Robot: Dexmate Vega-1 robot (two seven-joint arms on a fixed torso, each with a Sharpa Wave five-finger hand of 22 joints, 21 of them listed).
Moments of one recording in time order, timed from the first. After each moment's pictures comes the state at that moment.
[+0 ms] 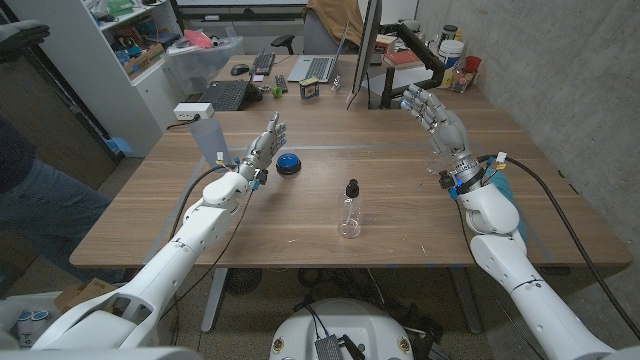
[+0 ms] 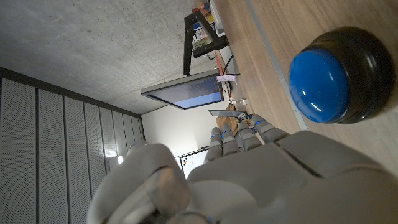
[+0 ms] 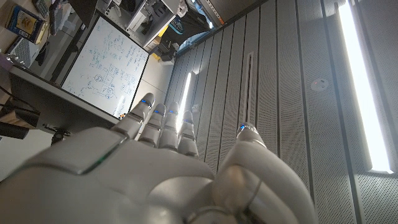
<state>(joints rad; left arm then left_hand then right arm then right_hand) 0.82 0.44 0.30 -1.36 -0.50 -0.12 -0.09 0.37 0.07 -0.19 0.11 0.38 0.03 0.06 0.20 0.18 0.01 0.00 0.20 0.19 -0.03 0.02 0.19 0.18 -0.01 -0.01 0.20 0.18 -1.07 -0.38 -0.11 -1.57 0.42 0.73 0.36 0.28 0.05 0.23 -0.05 0.18 0.23 0.02 0.20 0.18 0.25 0.07 0.22 0.18 0.16 0.02 0.19 0.18 0.22 0.00 0.21 0.18</state>
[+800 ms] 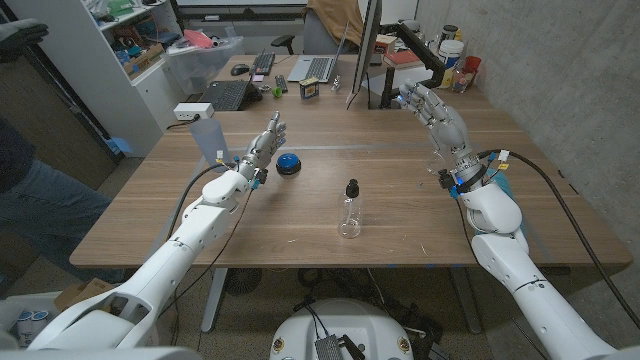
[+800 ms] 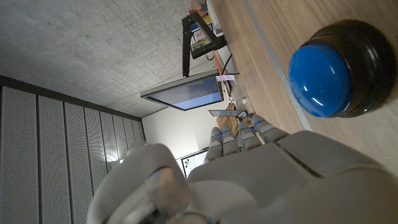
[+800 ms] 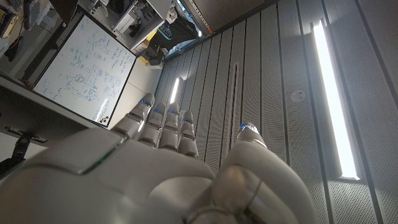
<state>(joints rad) 0.82 0.46 0.31 -1.37 -0.48 -0.12 -0.08 0.37 0.07 -0.20 0.11 0.38 0.02 0.05 0.20 0.18 0.01 0.00 0.20 0.19 -0.03 0.02 0.19 0.18 -0.01 -0.01 0.20 0.18 -1.09 -0.40 -0.12 -1.62 0.39 0.78 0.37 0.28 0.05 0.22 -0.05 0.18 0.23 0.02 0.20 0.18 0.25 0.07 0.22 0.18 0.17 0.03 0.19 0.18 0.22 0.01 0.21 0.18</state>
